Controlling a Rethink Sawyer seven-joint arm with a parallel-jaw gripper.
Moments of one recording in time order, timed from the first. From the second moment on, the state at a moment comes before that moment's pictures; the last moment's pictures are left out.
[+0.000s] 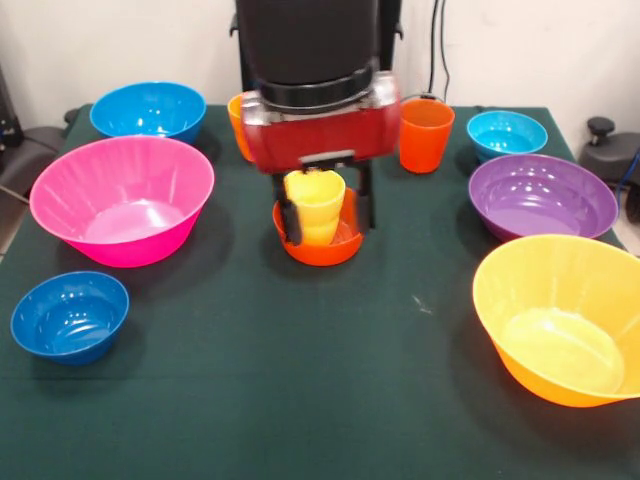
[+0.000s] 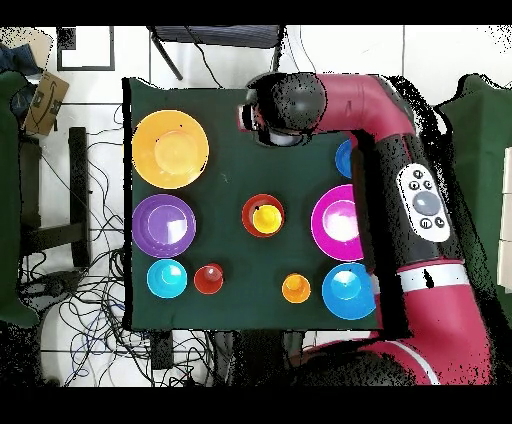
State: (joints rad) arm -0.62 -0.55 0.68 1.20 -0.48 1.03 1.70
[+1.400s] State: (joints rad) arm -0.75 -0.40 0.69 1.21 -0.63 0.96 1.67
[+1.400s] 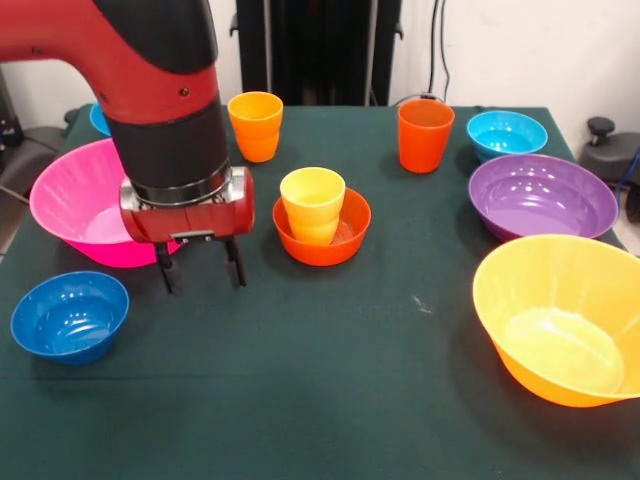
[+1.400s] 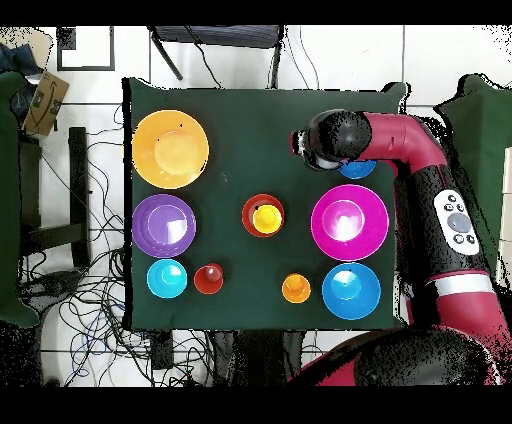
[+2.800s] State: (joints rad) arm -0.76 -0.34 0.70 1.06 -0.64 0.96 1.54
